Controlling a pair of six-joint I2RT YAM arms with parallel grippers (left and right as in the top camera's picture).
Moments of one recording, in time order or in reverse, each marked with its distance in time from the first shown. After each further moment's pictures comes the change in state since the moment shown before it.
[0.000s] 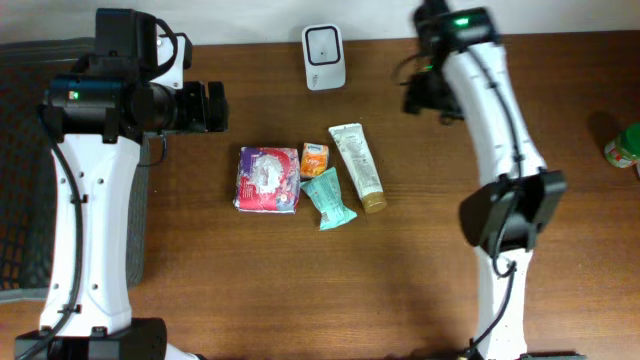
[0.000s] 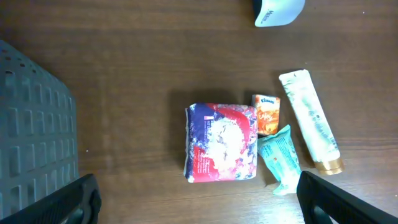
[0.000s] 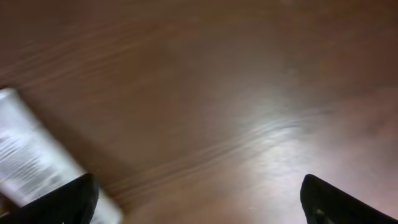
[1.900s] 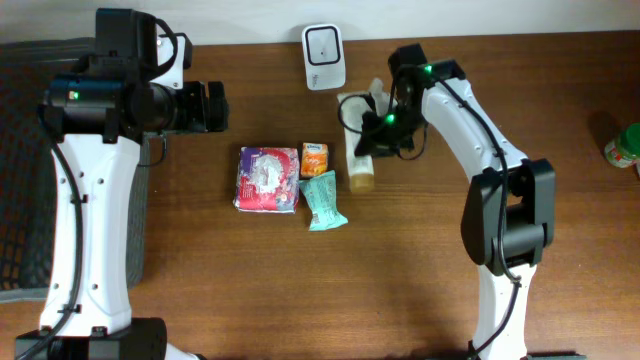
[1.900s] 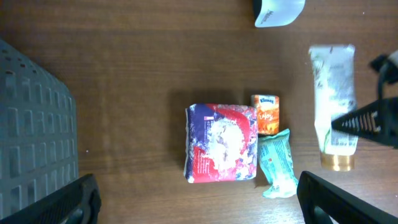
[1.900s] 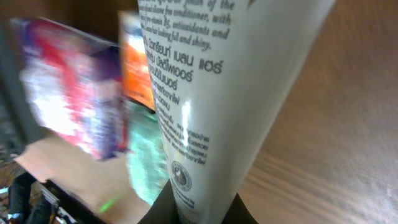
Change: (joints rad) left arm 0.000 0.000 0.000 0.000 0.000 0.000; right arm 0.069 -0.122 -0.612 0.497 -0.769 -0.352
